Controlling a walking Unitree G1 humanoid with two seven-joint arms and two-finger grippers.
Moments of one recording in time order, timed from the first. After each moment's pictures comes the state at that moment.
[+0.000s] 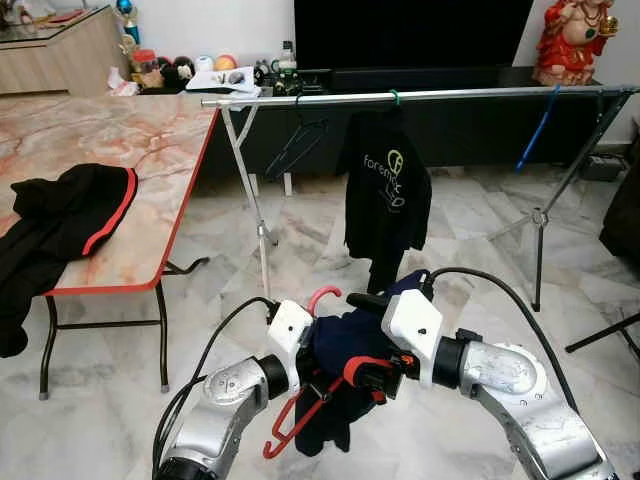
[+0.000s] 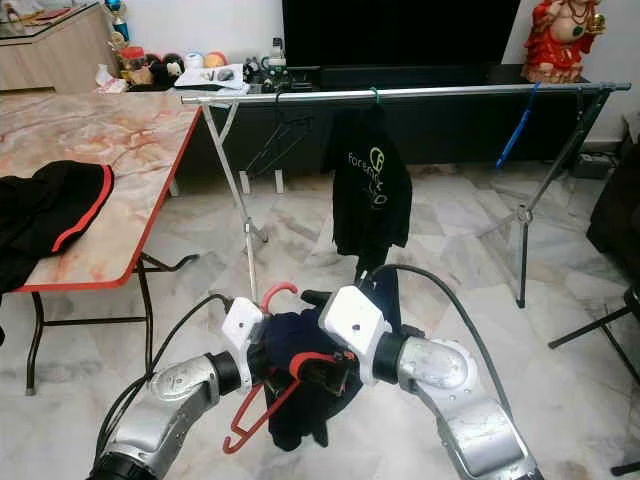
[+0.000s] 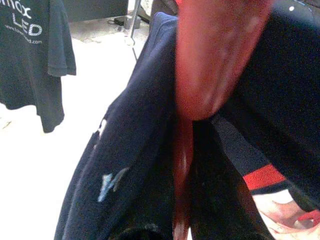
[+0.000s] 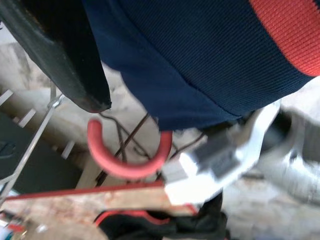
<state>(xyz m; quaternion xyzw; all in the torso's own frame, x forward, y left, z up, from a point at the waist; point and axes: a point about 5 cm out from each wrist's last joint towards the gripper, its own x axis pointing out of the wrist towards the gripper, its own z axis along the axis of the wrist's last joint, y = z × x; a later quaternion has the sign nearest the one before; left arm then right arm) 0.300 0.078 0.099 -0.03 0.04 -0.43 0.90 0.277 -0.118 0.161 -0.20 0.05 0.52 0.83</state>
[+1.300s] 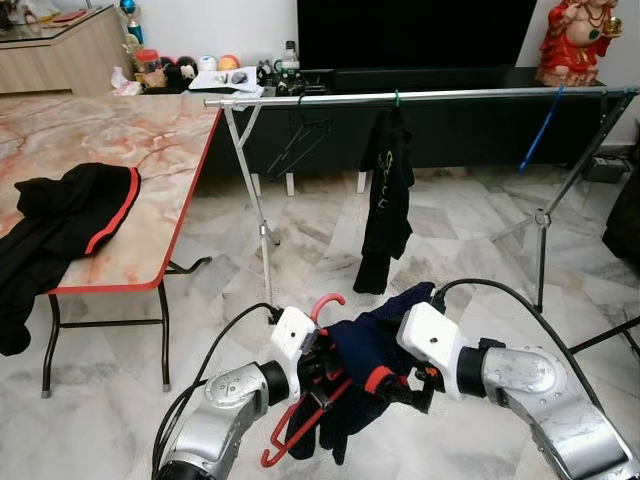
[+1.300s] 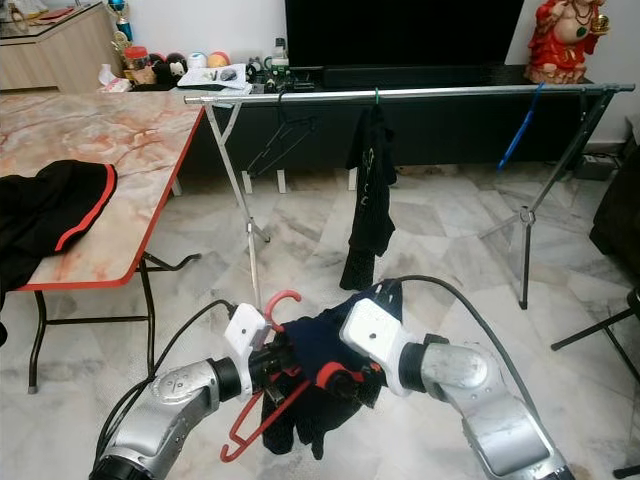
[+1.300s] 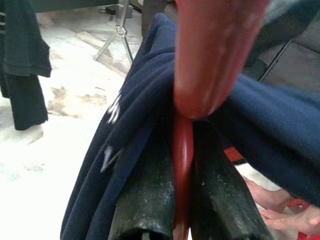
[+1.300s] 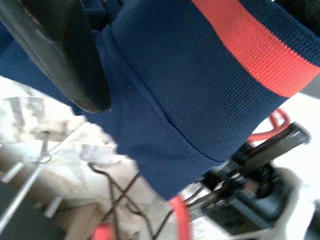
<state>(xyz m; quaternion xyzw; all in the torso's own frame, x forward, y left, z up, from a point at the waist) 0.296 0.078 0.093 -0.03 0.06 -0.45 0.89 0.275 -0.145 0.144 -0.24 0.15 0.51 0.81</state>
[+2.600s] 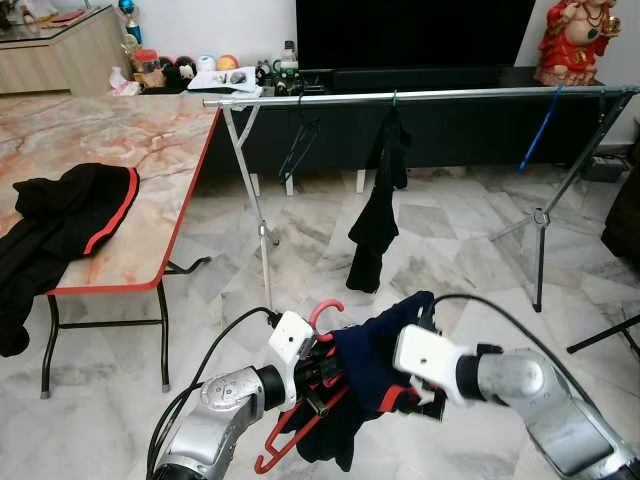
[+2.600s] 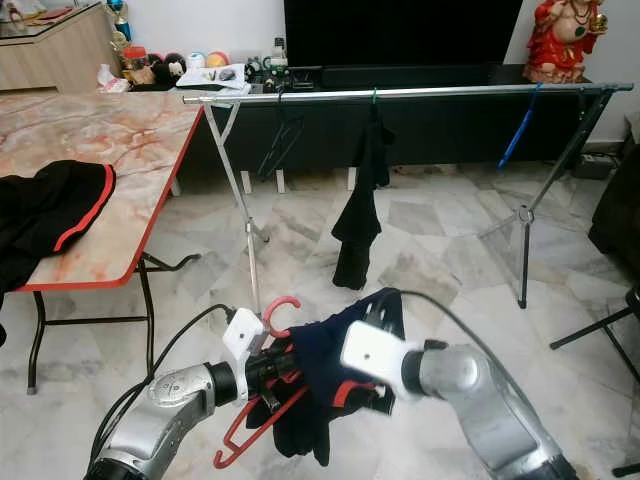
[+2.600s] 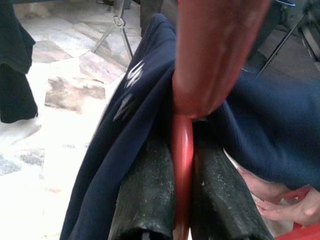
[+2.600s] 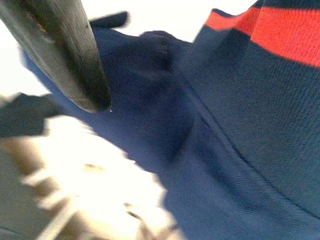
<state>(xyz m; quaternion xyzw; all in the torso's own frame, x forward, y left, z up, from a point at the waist) 0.293 0.081 0.089 -0.03 0.08 -0.45 0.89 0.300 -0.166 0.139 -0.37 0.17 0.40 0.82</state>
